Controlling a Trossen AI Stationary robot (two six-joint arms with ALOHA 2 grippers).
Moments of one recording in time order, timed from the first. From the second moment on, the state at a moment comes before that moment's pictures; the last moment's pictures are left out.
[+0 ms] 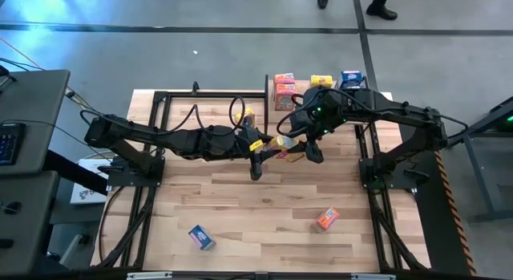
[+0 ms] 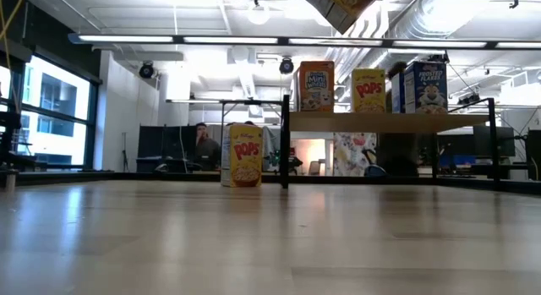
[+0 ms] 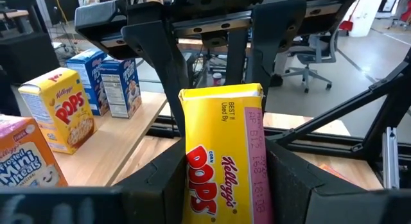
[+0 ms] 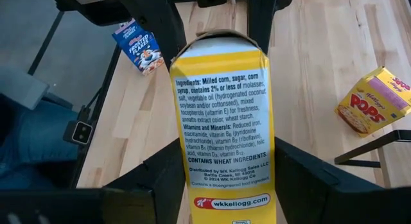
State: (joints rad) left arm -0.12 1.52 1.27 0.08 -0.30 -0.05; right arm -0.11 1.44 1.67 -1.02 -0.30 -0.05
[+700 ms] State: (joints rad) left arm -0.12 1.52 1.27 0.09 -0.30 0.02; right arm -0.11 1.44 1.67 -1.02 -0.29 -0.05
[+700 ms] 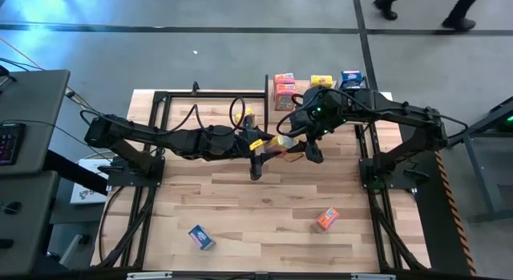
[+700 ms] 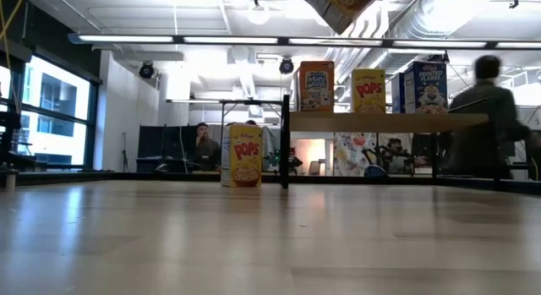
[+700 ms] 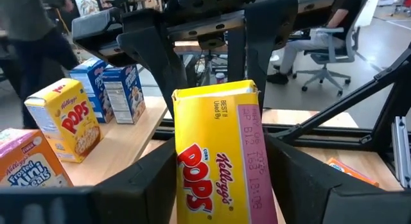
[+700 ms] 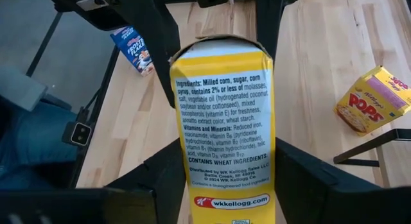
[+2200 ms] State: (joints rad) left arm -0.12 1.37 1.27 -0.08 -0.62 0.14; right arm -0.11 1.00 1.50 -1.12 0.03 -0.02
